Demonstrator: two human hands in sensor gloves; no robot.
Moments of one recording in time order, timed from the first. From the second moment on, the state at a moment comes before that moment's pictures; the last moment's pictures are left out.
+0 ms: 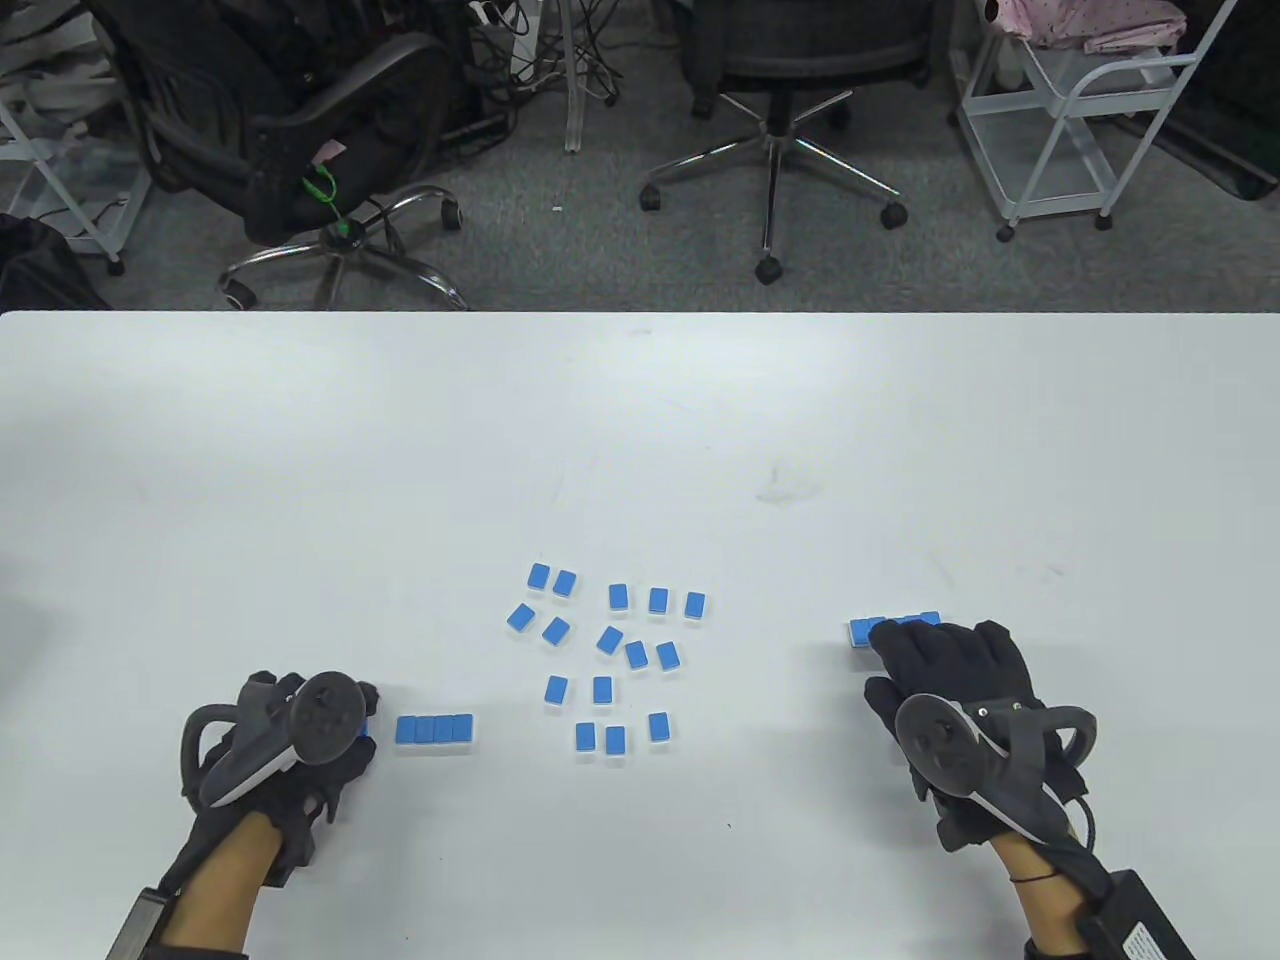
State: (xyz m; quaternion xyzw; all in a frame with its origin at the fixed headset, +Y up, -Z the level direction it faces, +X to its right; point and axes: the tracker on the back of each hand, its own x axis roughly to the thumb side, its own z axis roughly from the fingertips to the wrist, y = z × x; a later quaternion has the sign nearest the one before) left_hand -0.318 -0.742 -0.198 -0.11 -0.07 0.00 0.99; right_hand 0.205 -0.673 -0.168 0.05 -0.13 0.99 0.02
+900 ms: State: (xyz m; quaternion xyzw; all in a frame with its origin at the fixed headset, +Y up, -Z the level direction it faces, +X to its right) left_hand -0.307 -0.747 -0.198 -0.13 -0.11 0.05 0.98; right_hand 0.203 -0.674 -0.169 0.05 -0.12 0.99 0.01
